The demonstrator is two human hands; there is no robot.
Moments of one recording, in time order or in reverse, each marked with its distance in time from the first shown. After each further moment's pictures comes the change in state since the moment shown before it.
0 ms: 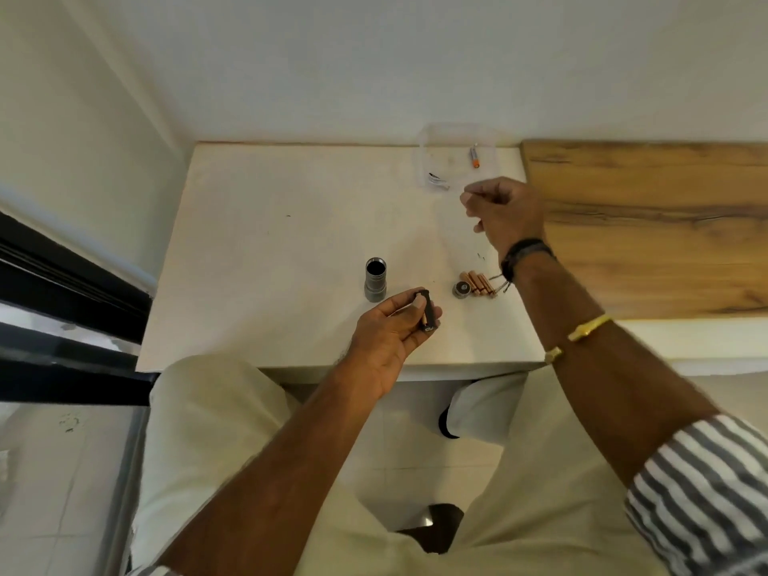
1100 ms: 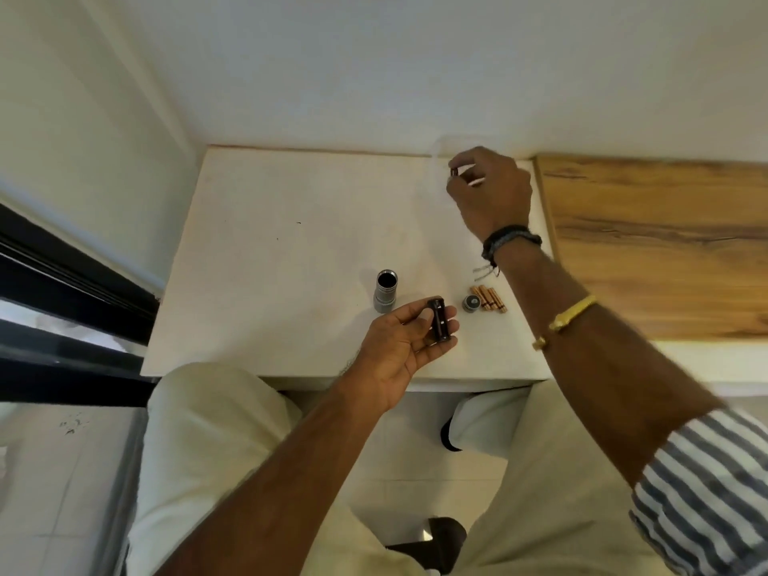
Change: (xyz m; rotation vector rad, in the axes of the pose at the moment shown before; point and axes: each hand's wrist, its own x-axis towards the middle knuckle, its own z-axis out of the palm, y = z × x) left_hand 0.005 0.012 0.005 0.006 -0.085 -0.061; right_hand 0.024 -0.033 0.041 -0.430 0.004 -0.306
